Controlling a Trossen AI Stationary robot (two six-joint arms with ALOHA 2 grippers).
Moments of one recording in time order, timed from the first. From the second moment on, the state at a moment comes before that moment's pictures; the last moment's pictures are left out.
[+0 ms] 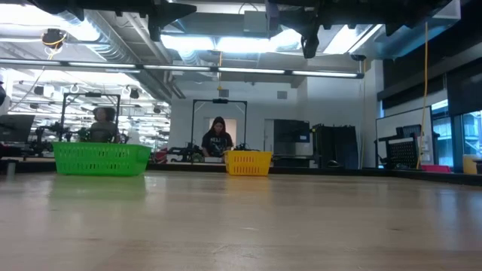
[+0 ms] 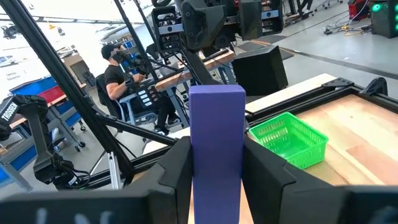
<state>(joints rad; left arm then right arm) 0.27 0.86 0.58 0.46 0.04 -0.30 -0.05 1.27 0.72 0.54 -0.08 0.41</state>
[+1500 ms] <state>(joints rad) 0.09 1.14 0.73 0.50 0.09 -0.32 -0.05 1.27 0.88 0.35 -0.08 0.28</state>
